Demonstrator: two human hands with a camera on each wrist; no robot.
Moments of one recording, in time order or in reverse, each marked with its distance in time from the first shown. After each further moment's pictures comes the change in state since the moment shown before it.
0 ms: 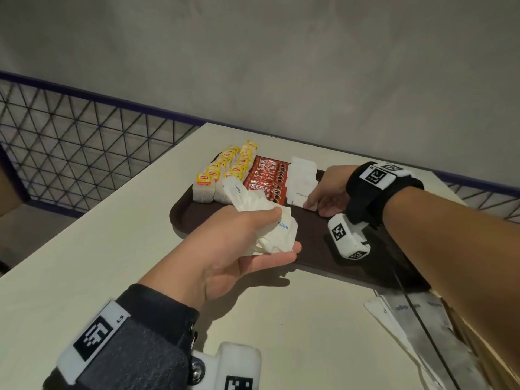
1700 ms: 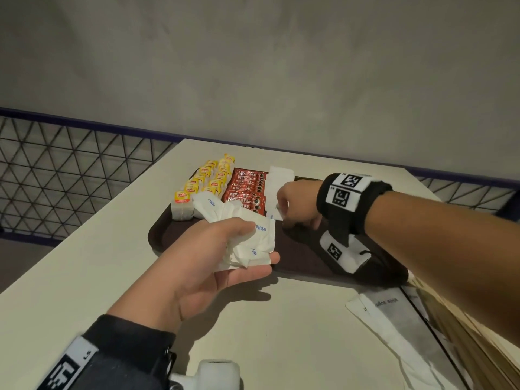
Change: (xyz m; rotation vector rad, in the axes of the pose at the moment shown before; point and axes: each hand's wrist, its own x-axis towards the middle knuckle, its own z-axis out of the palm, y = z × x) left_hand -0.006 0.004 0.002 0.054 -0.017 0.023; right_hand -0.037 -0.005 0.017 -0.769 0.075 -0.355
